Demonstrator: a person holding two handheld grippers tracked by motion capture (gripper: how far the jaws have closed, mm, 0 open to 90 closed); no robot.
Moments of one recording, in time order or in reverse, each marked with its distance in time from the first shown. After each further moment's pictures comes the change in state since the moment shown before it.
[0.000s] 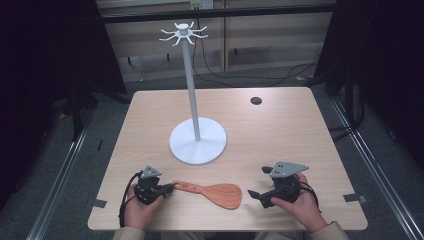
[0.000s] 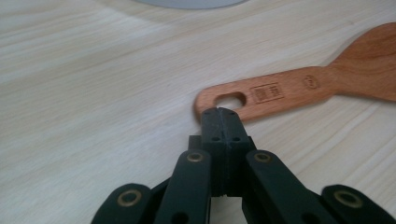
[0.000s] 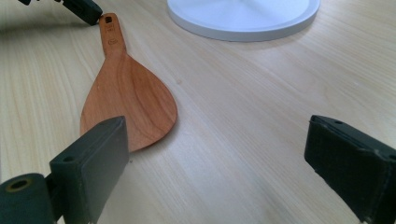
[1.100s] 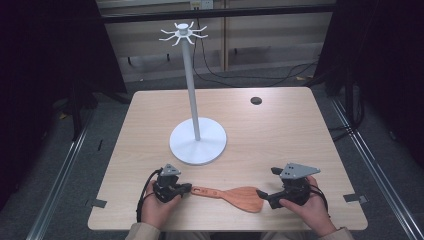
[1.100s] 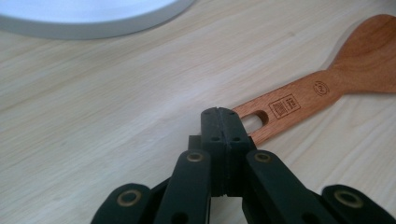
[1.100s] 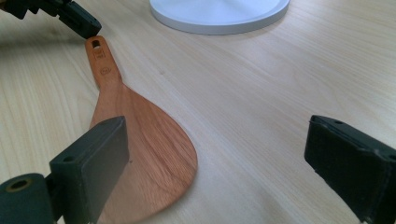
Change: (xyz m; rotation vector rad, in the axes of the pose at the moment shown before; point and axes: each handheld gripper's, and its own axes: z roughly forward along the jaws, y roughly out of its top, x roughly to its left) left arm -0.037 0.019 0.024 0.017 -0.108 0.071; right arm -0.005 -0.010 -0.019 -0.010 -0.051 0.035
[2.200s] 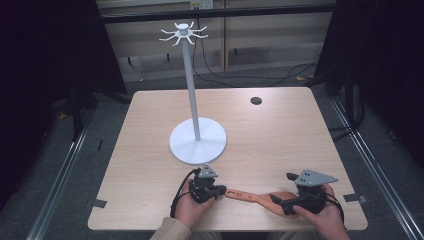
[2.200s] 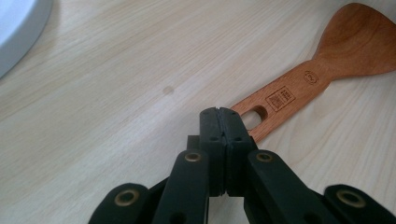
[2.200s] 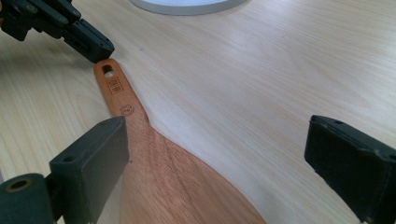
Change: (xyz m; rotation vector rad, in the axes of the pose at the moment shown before) left arm -0.063 0.032 0.056 -0.013 -0.124 0.111; right arm -0.003 -0.022 -0.034 0.019 -0.088 0.049
